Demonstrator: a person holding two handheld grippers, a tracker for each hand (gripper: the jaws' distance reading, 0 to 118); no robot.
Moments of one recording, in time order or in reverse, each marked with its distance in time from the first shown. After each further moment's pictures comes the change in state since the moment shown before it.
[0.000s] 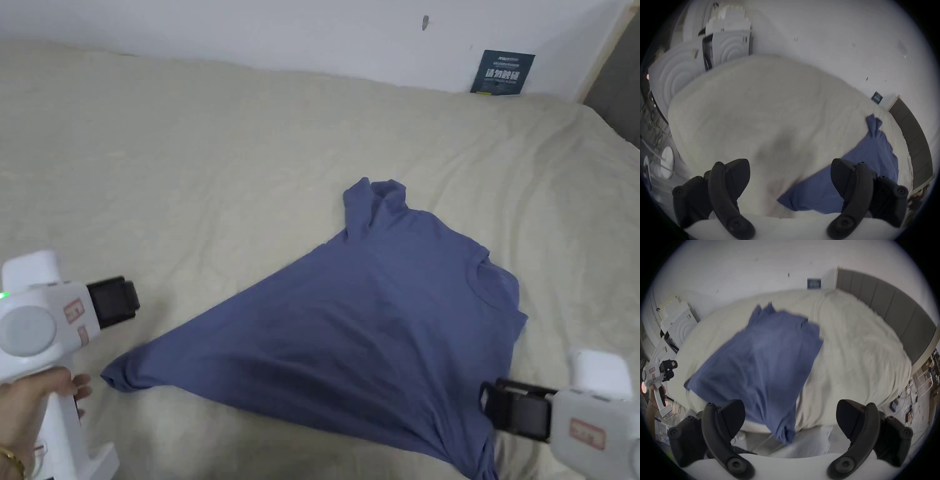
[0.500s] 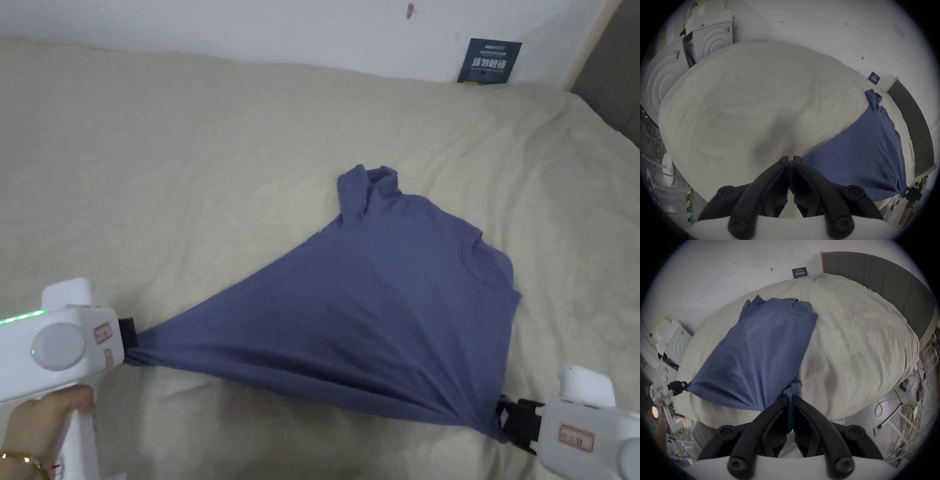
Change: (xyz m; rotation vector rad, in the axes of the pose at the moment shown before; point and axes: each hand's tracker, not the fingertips) left arm 0.023 -0.034 -0.053 -0.223 -0.039 -0.069; right arm 0.009 -0.026 -0.039 -0.146 0.042 -0.162
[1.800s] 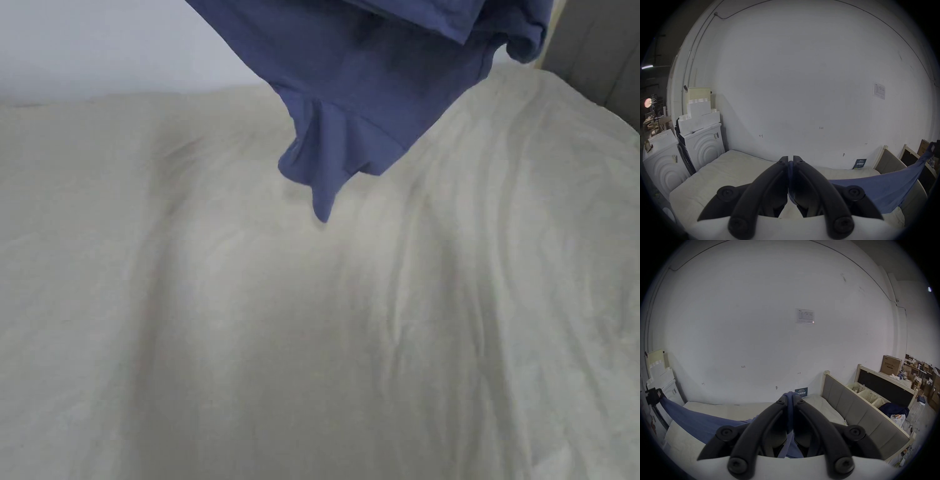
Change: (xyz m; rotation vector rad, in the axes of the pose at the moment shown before) left arm 0.228 0.458 0.183 0.760 -0.005 -0.114; right arm -0.185 0.524 0.218 0.815 -0.195 0.111
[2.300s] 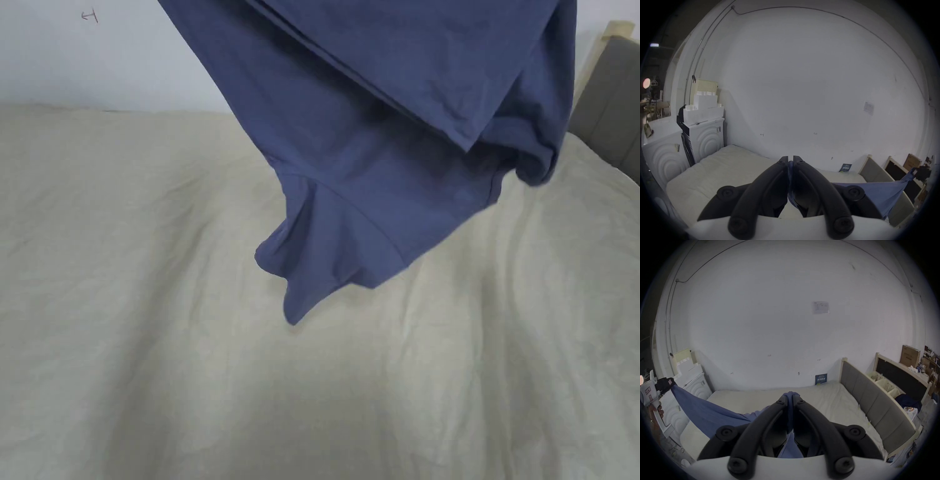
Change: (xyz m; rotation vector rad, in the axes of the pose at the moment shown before) left arm -0.108 0.026 0.138 0.020 -0.059 0.115; right arm 0.029 -0.030 0.143 -0.079 0.238 -0.036
